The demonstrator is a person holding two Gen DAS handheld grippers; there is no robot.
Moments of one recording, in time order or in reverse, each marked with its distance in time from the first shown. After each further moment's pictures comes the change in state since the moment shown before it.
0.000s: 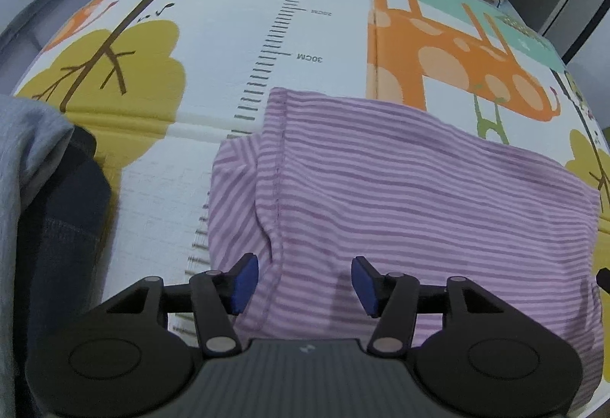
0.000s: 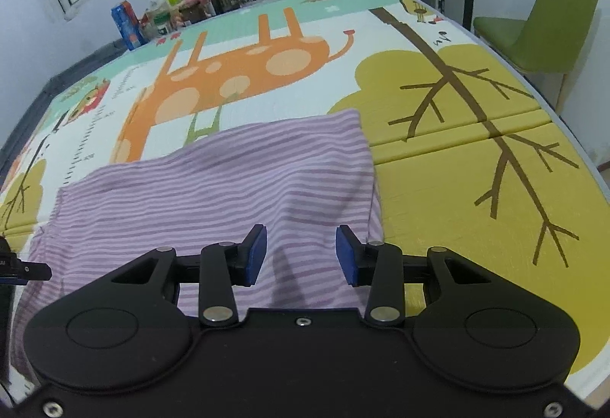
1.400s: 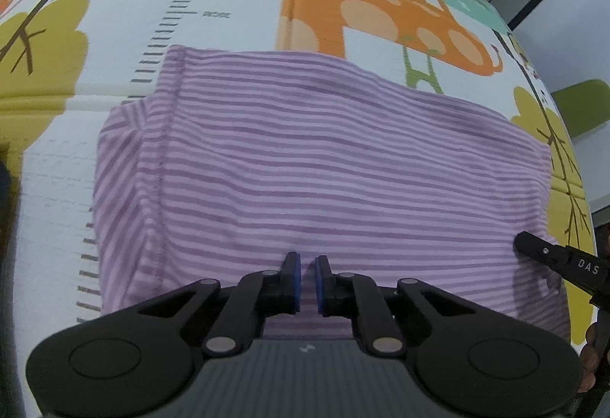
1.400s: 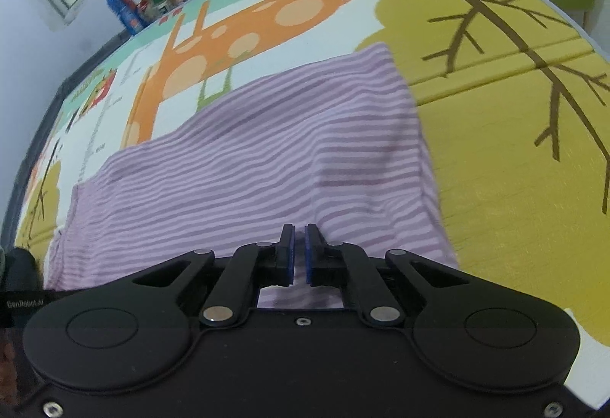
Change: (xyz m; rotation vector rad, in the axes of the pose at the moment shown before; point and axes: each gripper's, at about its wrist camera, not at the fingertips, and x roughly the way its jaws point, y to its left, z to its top) left arm 0.029 -0.028 -0.011 0.071 0.091 -0.186; right arm 0.046 0.002 -0.011 0.124 0.126 0.101
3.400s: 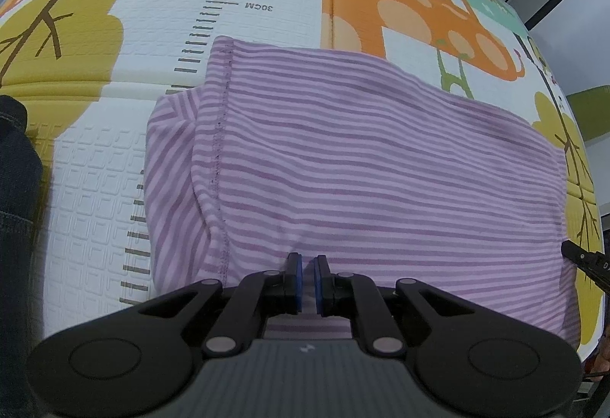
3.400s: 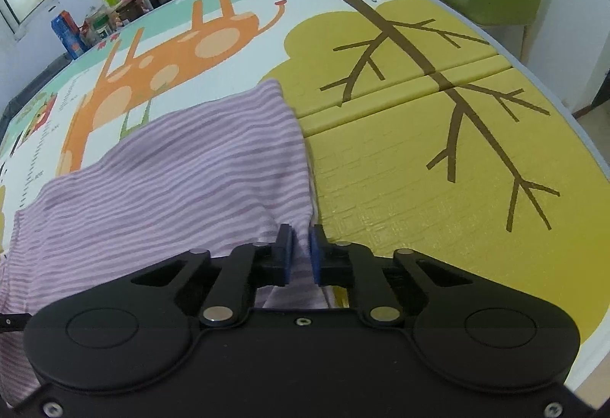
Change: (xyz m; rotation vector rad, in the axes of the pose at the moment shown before) left arm -0.005 0.026 0.006 -0.022 0.034 0.025; right arm -0.022 -0.036 0.005 0.020 -0.071 -0.199
